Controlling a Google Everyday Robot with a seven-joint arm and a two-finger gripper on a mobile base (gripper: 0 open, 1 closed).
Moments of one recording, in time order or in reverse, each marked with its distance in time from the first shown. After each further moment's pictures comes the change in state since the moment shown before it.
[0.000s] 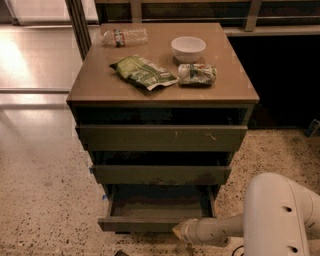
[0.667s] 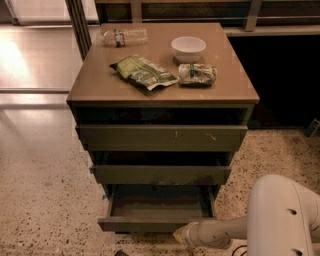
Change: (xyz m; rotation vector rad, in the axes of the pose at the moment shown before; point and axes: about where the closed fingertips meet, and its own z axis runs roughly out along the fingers) arm 0.013 0.016 -0.005 -0.052 0.031 0.019
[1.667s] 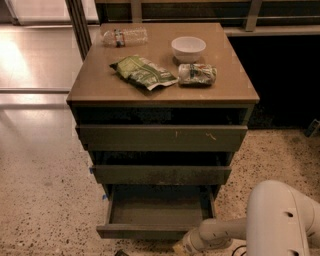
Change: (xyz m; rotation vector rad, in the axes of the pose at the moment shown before) arm 0.044 0.029 0.010 -0.189 0.137 0.054
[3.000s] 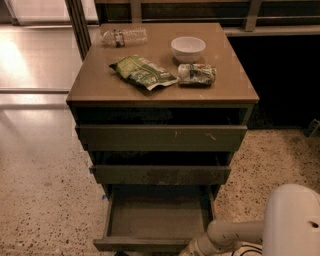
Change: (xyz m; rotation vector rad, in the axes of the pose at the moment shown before) arm 0.029 0.035 -0.040 -0.120 0.063 -0.037
